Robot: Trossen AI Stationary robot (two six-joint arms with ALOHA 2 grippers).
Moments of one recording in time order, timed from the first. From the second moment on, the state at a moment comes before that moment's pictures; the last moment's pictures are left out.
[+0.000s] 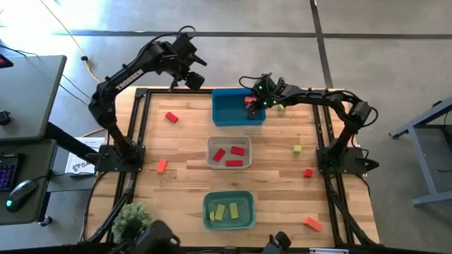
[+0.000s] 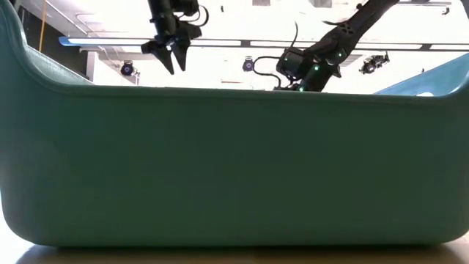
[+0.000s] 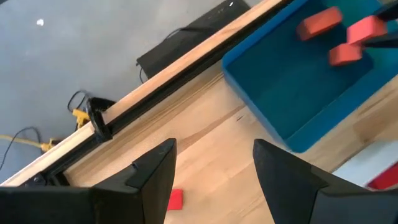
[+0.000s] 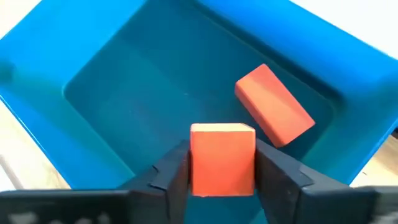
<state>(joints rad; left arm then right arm) 0.83 1.71 1.88 -1.31 -0.12 -0.21 -0.63 1.73 1.11 -0.31 -0.05 0.20</state>
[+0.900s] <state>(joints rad) 0.94 1.87 1.88 -1.52 0.05 -0.36 -0.63 1.73 1.24 -0.33 -0.06 0.07</state>
